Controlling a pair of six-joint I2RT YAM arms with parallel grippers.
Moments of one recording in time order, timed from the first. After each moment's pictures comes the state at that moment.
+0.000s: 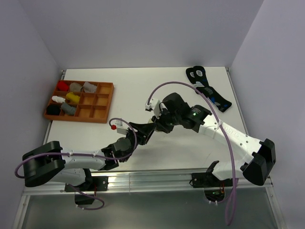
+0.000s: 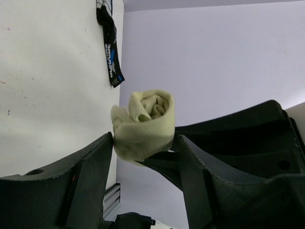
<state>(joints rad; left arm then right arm) -1.18 1.28 0.37 0.86 -0.63 -1.55 0.80 1.28 1.16 -0.71 -0.22 -0.24</state>
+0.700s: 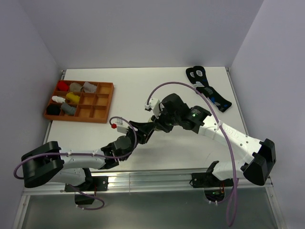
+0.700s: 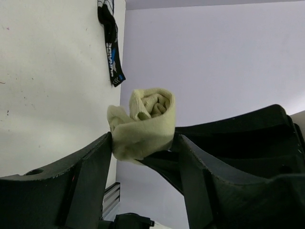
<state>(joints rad) -1.16 1.29 0.39 0.83 -0.60 -1.56 0.83 1.28 1.15 -0.70 -0.16 -0.22</state>
